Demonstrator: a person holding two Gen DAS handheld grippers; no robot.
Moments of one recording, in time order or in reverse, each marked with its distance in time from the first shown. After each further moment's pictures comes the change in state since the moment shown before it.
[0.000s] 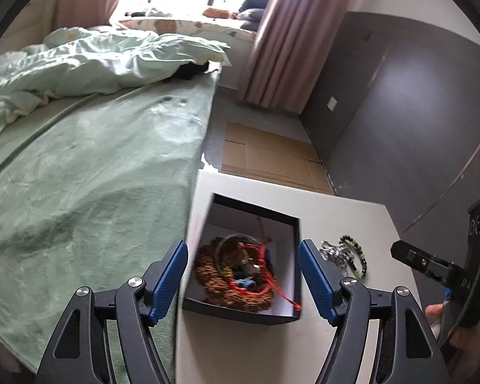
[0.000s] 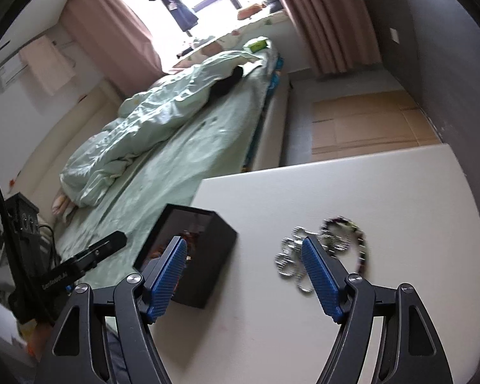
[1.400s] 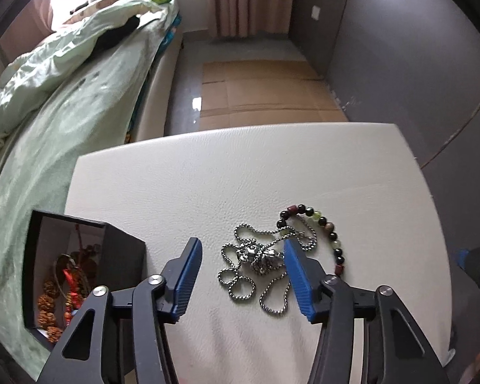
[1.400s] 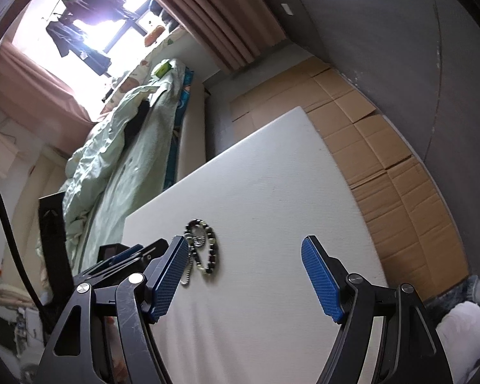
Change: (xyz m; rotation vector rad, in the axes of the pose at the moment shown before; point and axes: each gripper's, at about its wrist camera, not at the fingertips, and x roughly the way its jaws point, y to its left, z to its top) left arm 0.144 -0.155 -0.006 0.216 0.320 0.178; right arm -0.054 -0.129 -0.012 0.353 -0.030 -0.158
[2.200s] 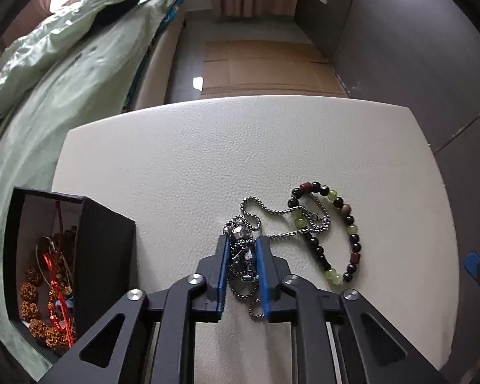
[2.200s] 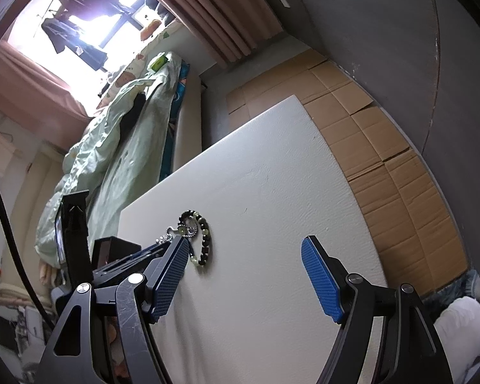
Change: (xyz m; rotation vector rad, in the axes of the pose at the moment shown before) left arm 0.018 0.005 -0.005 -0.024 0.096 -0.035; right arm 0.004 -0.005 -0.004 0.000 0.037 -0.001
